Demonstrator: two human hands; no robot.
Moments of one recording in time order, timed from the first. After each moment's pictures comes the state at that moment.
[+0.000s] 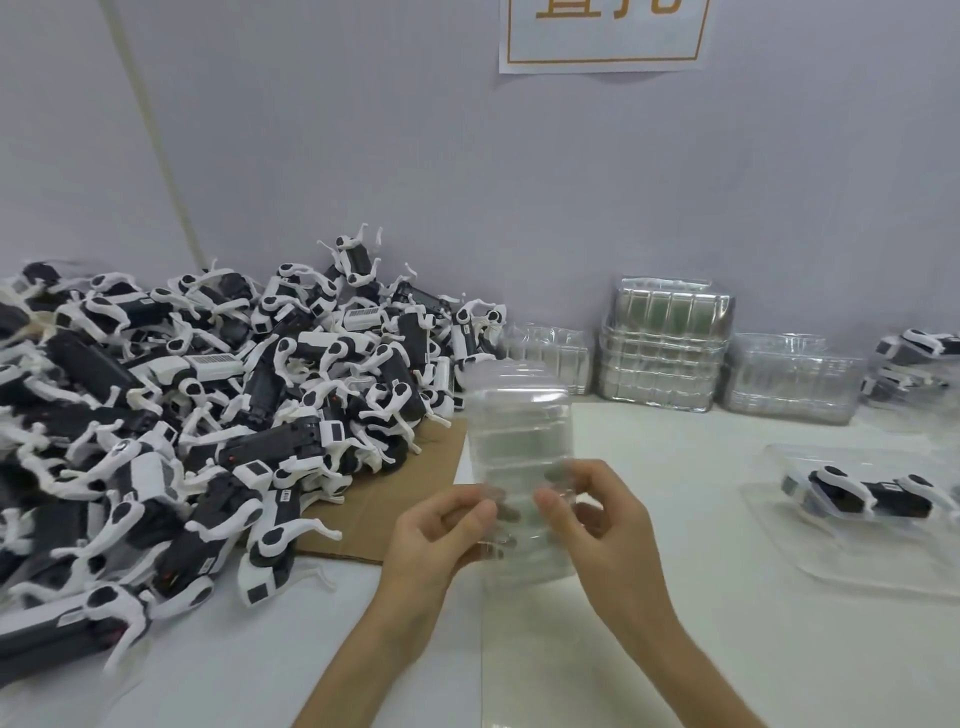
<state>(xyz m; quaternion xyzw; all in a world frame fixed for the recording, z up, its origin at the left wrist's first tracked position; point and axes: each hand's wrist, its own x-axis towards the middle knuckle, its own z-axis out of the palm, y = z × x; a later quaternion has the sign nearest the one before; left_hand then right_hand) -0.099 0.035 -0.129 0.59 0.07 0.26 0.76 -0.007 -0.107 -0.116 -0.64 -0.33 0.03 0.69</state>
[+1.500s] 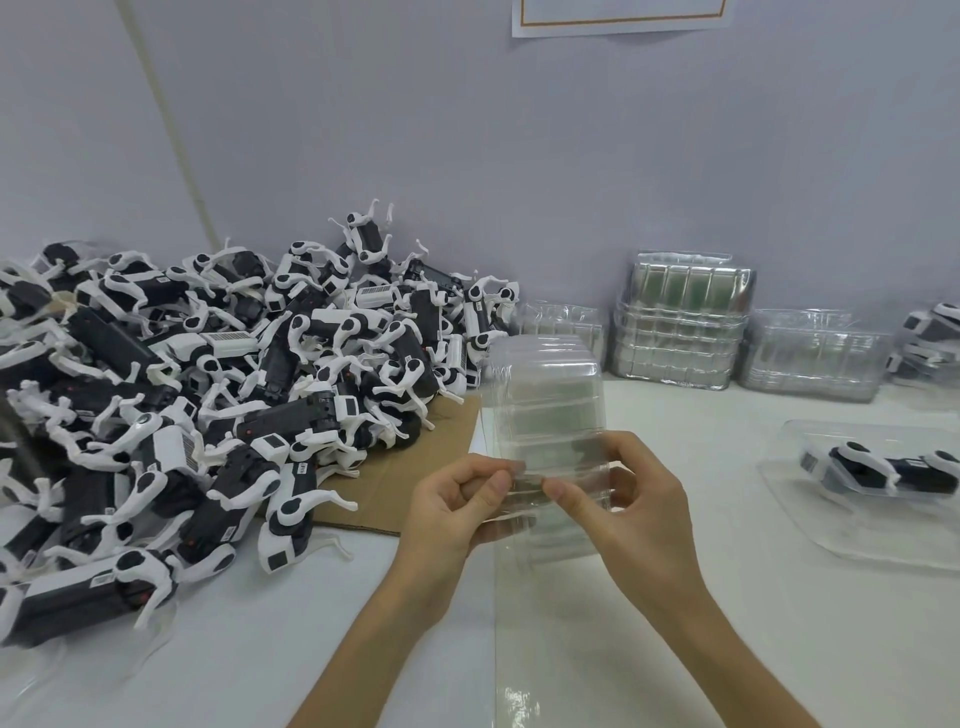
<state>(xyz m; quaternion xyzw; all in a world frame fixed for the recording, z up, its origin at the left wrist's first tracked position) -0.102 0.027 -0.120 0.57 0.05 0.25 0.78 -0.008 -0.117 -0.114 -0.69 -0.33 -0.04 0.64</state>
